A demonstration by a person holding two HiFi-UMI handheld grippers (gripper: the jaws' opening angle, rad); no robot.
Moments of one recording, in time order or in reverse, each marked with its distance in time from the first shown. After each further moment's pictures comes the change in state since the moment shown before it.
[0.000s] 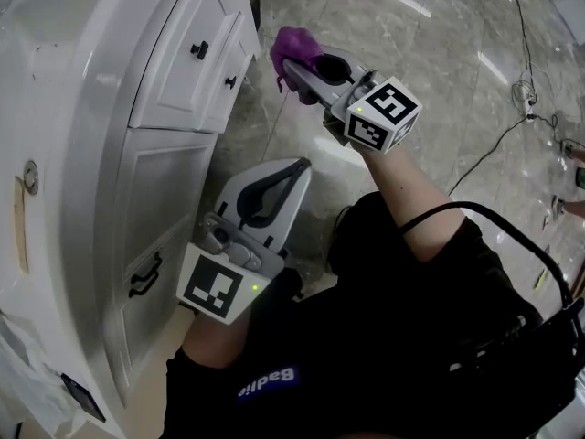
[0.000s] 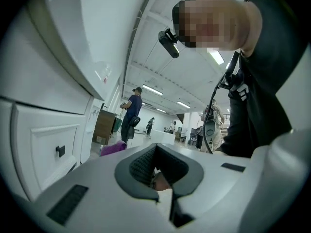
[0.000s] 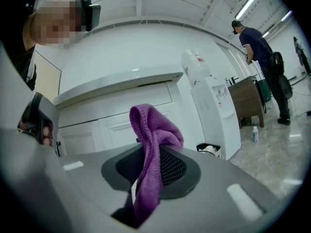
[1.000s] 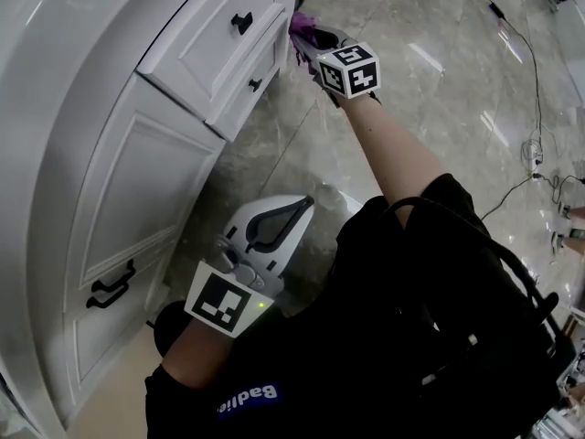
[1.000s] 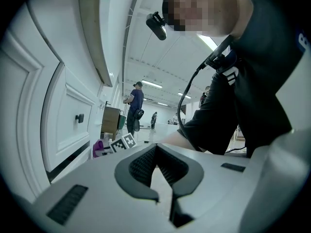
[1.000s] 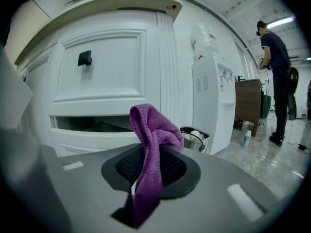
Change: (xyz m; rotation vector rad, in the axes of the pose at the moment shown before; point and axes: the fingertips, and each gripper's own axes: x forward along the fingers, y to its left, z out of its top) left arm -0.046 0.012 -0.129 0.119 0.082 0.041; right arm 0.132 -0.126 -0.143 -0.220 0.252 -0.137
